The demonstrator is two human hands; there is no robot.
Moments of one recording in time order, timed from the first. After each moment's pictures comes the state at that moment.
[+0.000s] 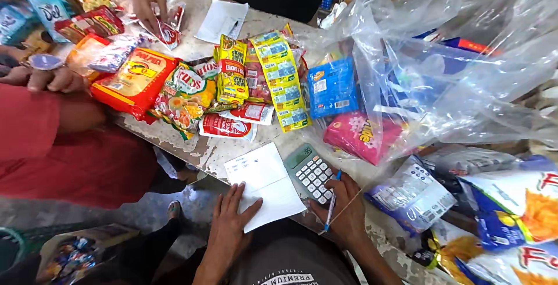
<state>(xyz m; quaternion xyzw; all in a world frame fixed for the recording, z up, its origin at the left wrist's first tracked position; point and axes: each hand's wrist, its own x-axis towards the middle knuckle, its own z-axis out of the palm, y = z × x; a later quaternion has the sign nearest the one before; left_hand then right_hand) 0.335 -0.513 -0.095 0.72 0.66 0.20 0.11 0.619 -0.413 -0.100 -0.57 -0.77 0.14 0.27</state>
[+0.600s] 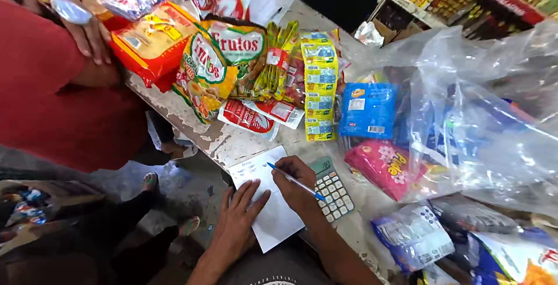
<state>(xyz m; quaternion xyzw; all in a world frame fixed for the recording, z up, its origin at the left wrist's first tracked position) 0.351 -0.503 -0.113 0.69 0.68 0.23 0.11 0.476 -0.356 -0.079 -0.37 -0.64 0.54 0.41</state>
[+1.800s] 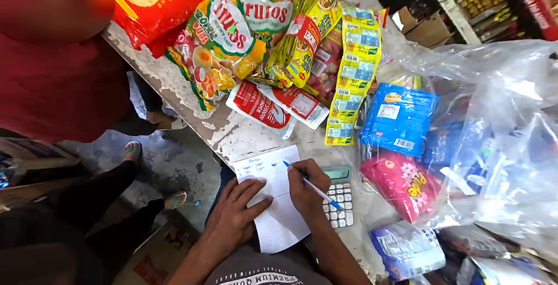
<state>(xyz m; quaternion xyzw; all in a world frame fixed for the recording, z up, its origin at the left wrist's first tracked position) 0.332 -0.499 -0.122 0.67 0.64 0.34 0.16 0.475 -0.350 -0.095 -0.42 -0.74 0.37 0.39</state>
